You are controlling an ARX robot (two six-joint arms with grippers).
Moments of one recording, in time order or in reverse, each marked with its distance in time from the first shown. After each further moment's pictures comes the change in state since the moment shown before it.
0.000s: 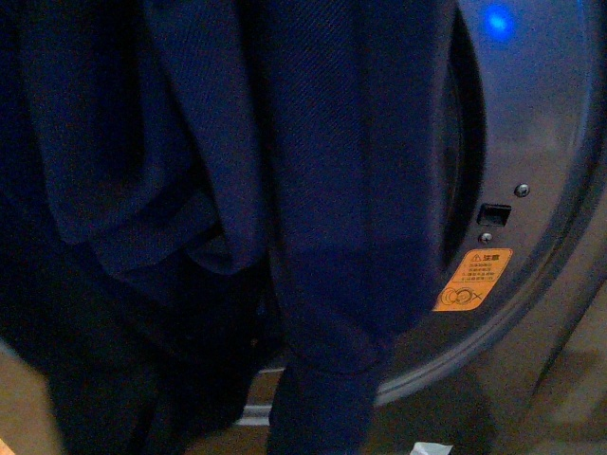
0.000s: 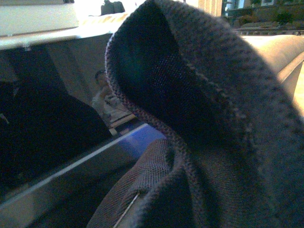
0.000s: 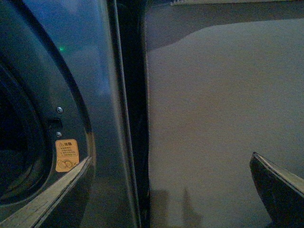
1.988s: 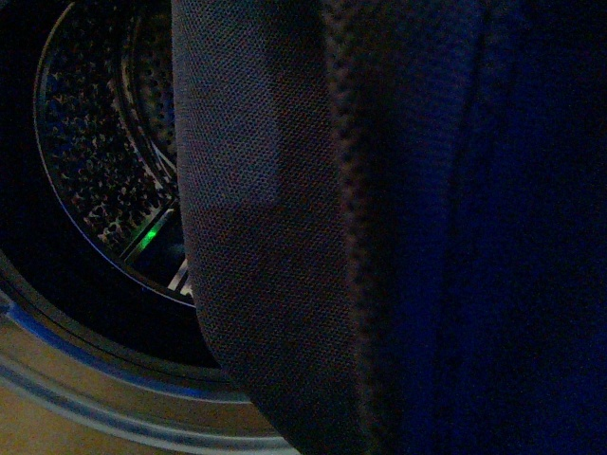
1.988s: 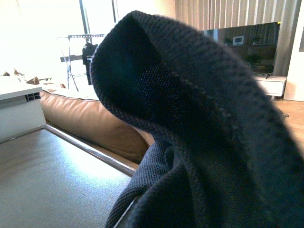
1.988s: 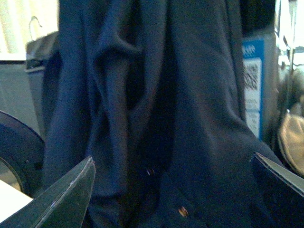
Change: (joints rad) left arm -0.354 0.845 1.548 -0.585 -0.280 -0.035; right arm -0.012 0.287 0.284 0.379 -0.541 0.249
